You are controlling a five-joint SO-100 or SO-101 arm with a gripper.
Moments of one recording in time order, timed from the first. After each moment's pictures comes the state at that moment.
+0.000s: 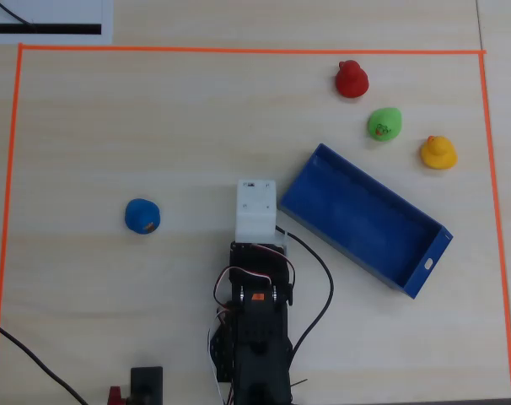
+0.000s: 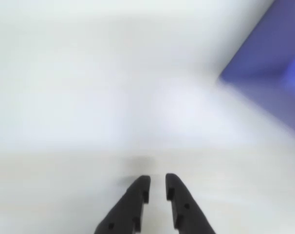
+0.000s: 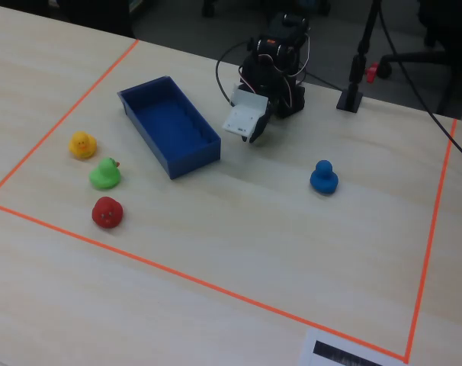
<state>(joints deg) 4.8 188.7 175.3 68.3 -84.9</state>
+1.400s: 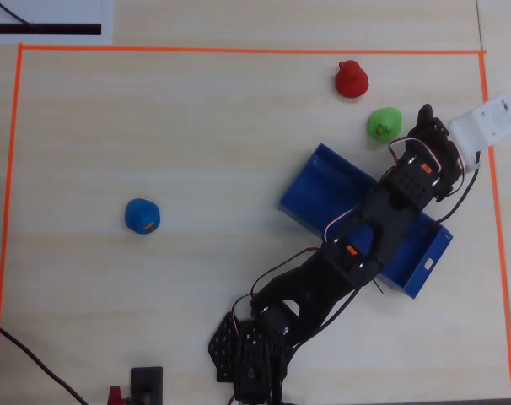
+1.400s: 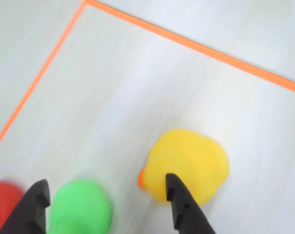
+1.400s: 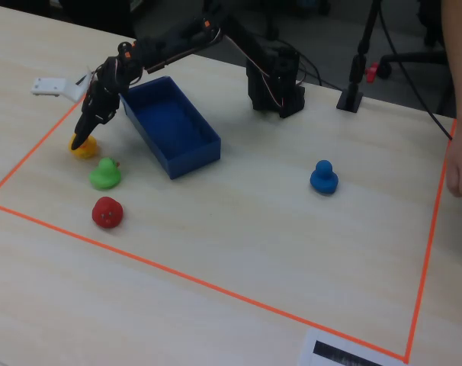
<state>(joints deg) 49.9 55.2 62.2 32.4 -70.0</state>
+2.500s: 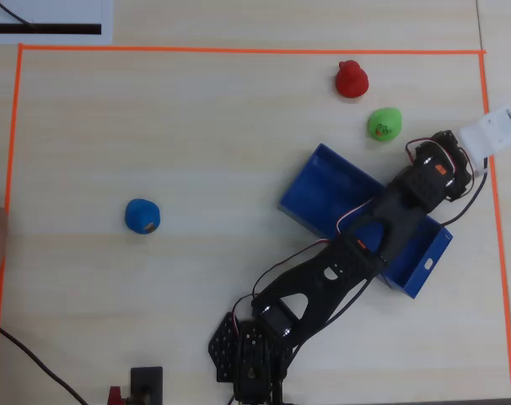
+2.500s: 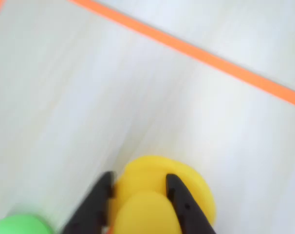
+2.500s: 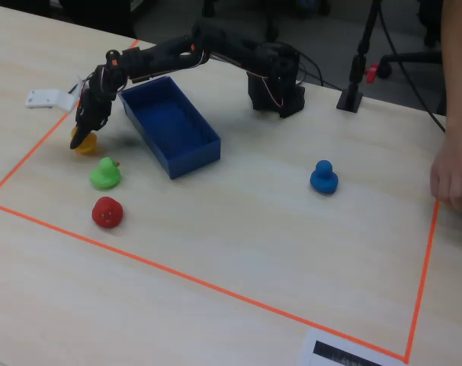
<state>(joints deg) 53.7 35.1 35.9 46.7 -74.4</state>
